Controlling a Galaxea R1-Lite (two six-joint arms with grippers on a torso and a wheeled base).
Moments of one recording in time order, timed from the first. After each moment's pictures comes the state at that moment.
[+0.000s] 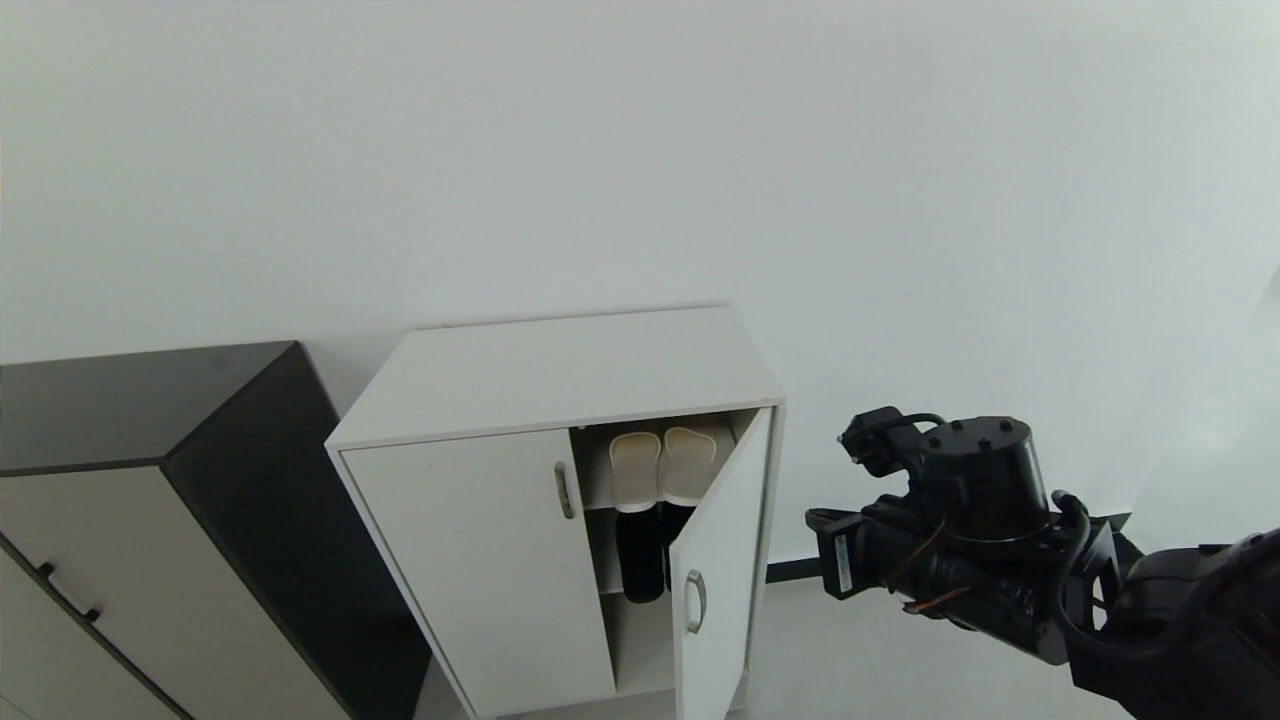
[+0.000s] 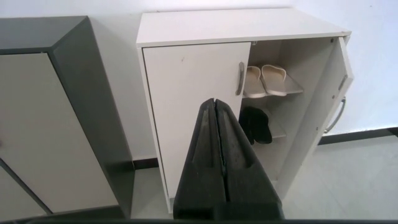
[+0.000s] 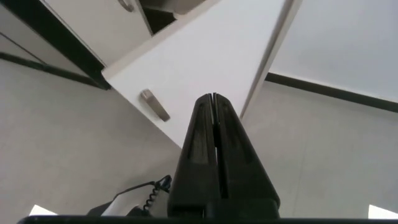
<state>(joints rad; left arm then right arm) 0.00 0.00 0.00 0.00 0.02 0.00 0.70 1.81 -0.70 -0.67 -0.18 0.17</state>
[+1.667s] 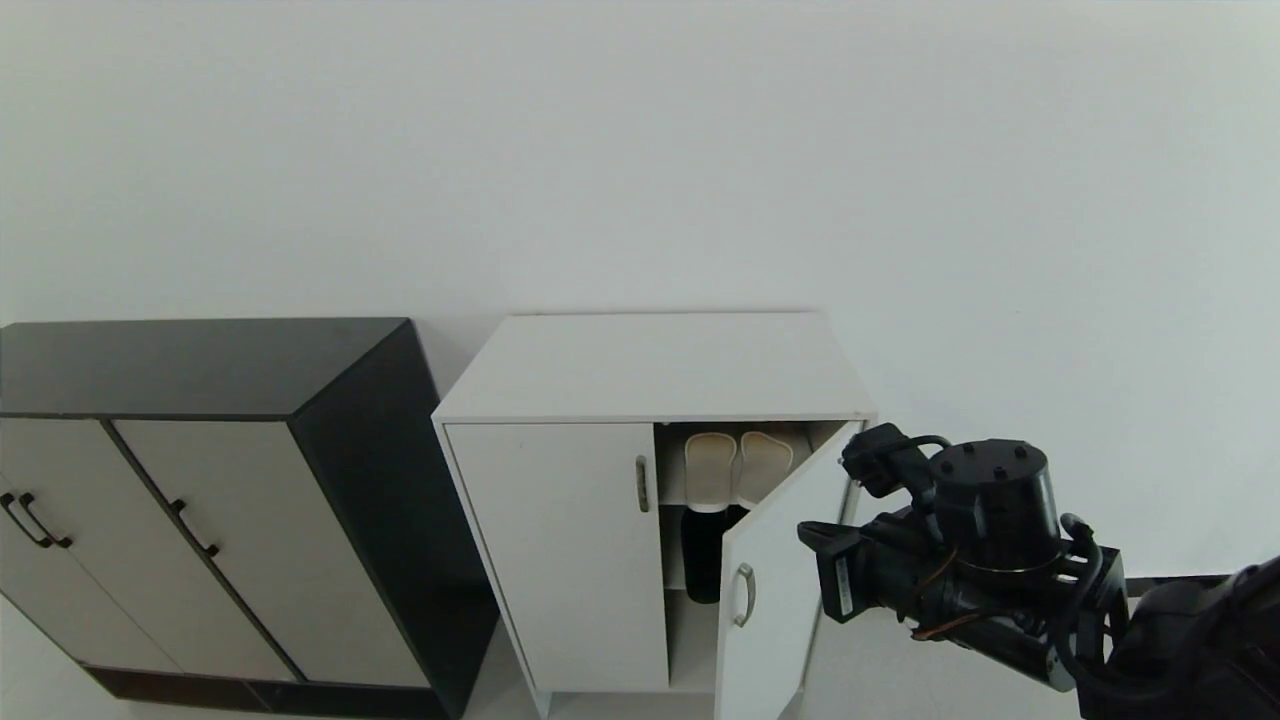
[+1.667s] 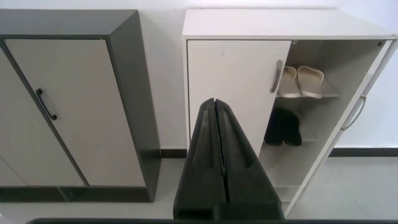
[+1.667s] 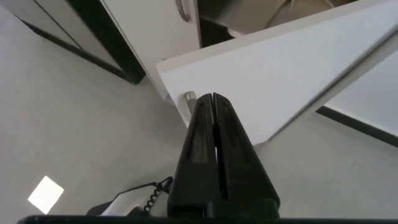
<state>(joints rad) 0.00 0.00 0.00 0.00 0.02 0.00 0.71 1.82 -0.61 -0.81 -0.12 0.13</state>
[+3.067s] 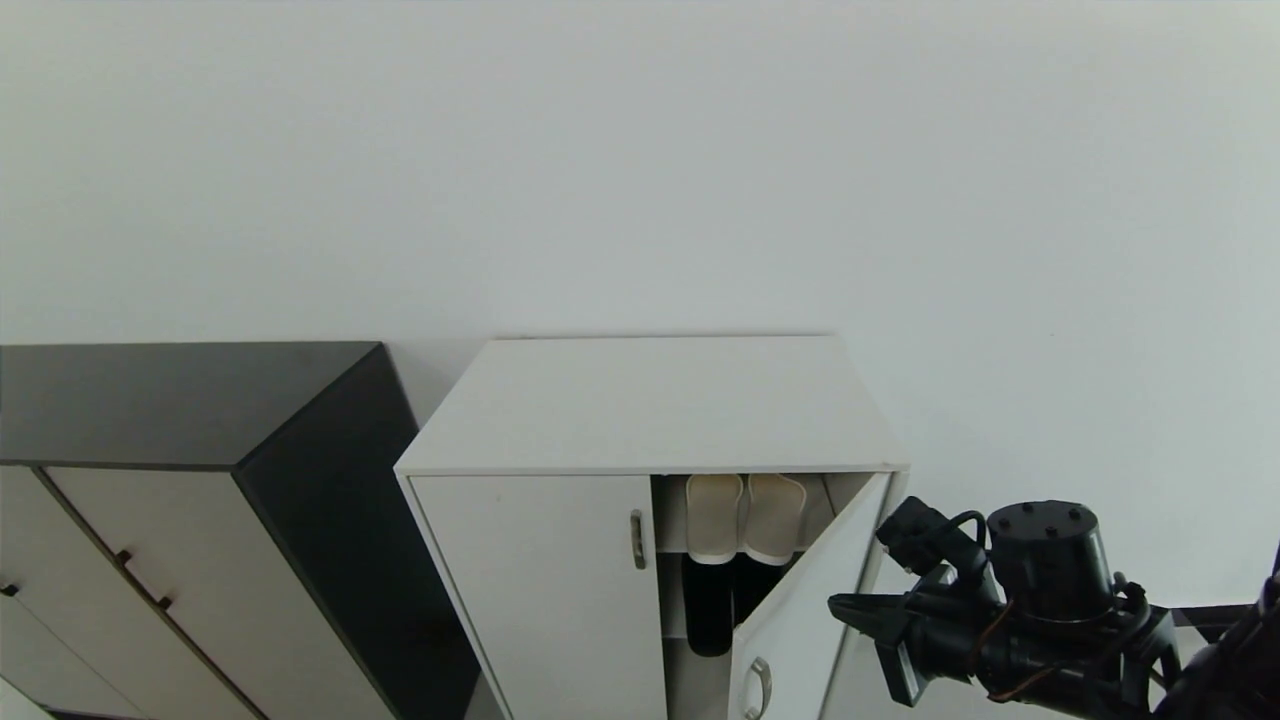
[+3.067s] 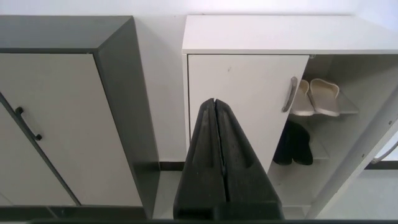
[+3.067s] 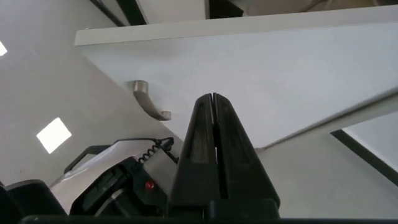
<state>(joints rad) 0.00 0.00 0.00 0.00 0.02 0.00 0.56 1.90 -0.37 -1.04 0.21 -0.06</state>
